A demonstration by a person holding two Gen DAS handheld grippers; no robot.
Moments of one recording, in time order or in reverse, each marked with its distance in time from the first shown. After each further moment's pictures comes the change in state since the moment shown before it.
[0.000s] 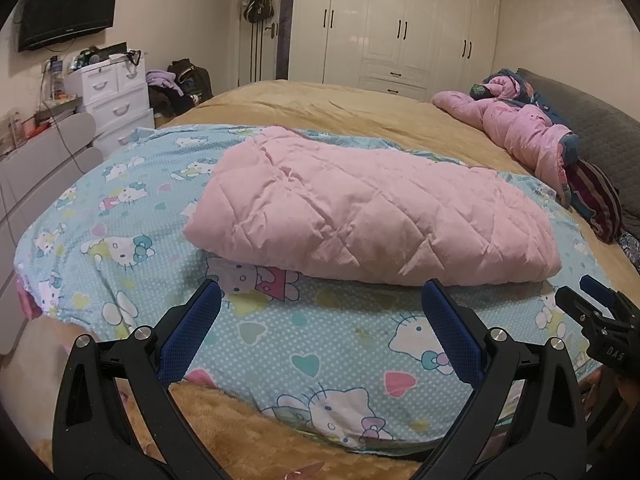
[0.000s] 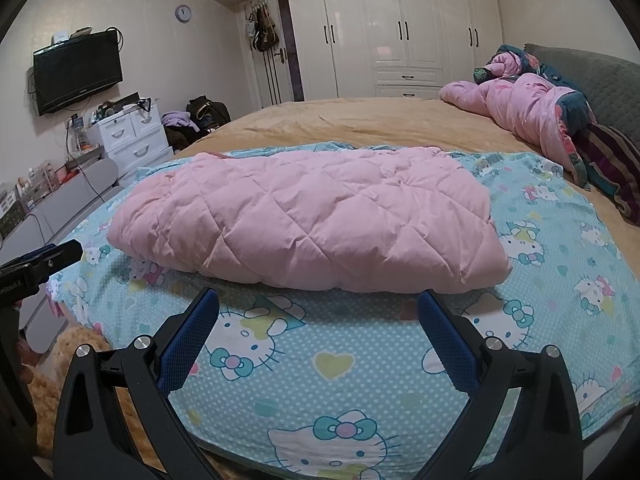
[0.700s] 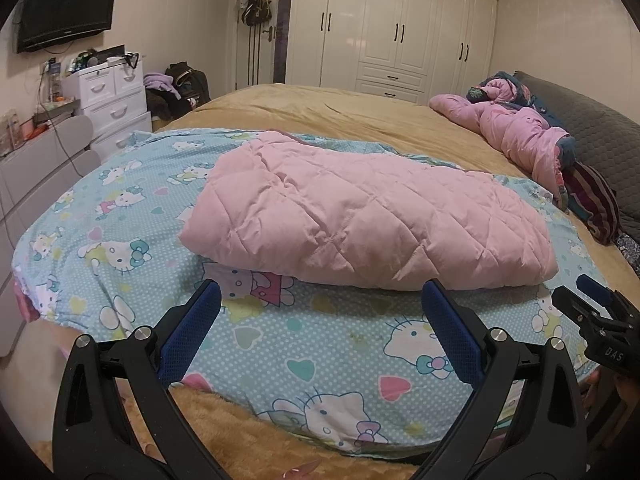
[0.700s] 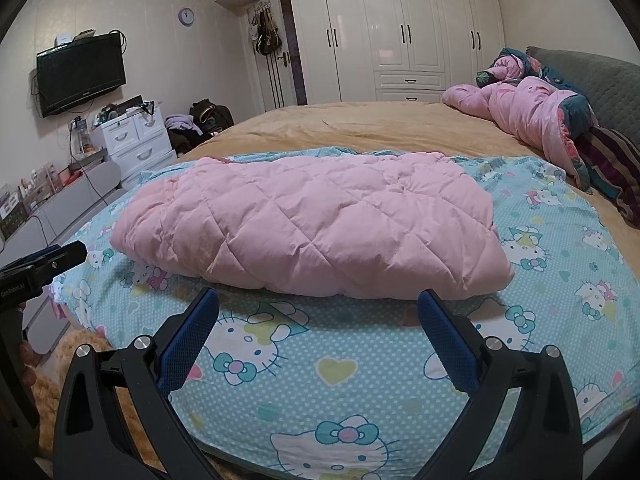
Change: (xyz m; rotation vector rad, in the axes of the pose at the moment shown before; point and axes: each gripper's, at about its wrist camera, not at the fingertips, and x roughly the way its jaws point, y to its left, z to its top) left arm 0.000 -0.001 0.002 -0.001 -0.019 -0.011; right arm -0.001 0.003 0.004 -0.004 -0.016 0.017
